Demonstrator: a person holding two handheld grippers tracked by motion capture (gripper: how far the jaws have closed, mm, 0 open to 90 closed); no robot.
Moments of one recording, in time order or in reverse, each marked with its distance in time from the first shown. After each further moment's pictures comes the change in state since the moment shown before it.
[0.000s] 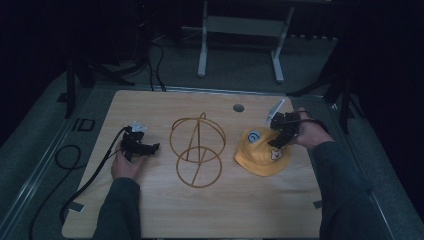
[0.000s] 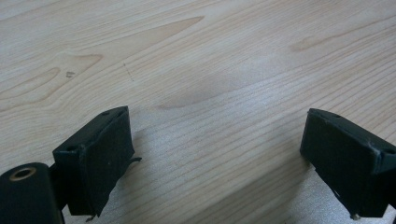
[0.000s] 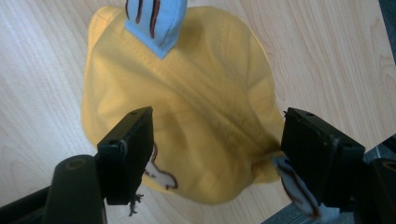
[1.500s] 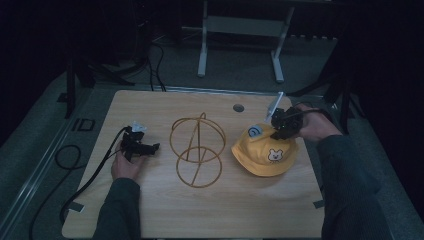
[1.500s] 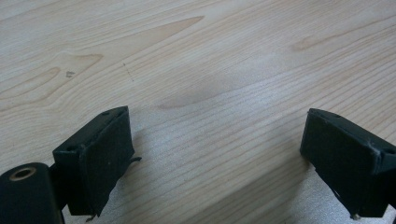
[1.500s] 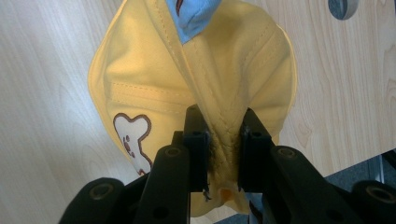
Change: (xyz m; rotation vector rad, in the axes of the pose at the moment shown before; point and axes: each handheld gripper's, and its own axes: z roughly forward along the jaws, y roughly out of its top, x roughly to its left) left arm 0.000 0.000 0.000 0.000 0.000 -0.001; right arm 0.007 0.017 -0.047 0.045 0.091 -0.125
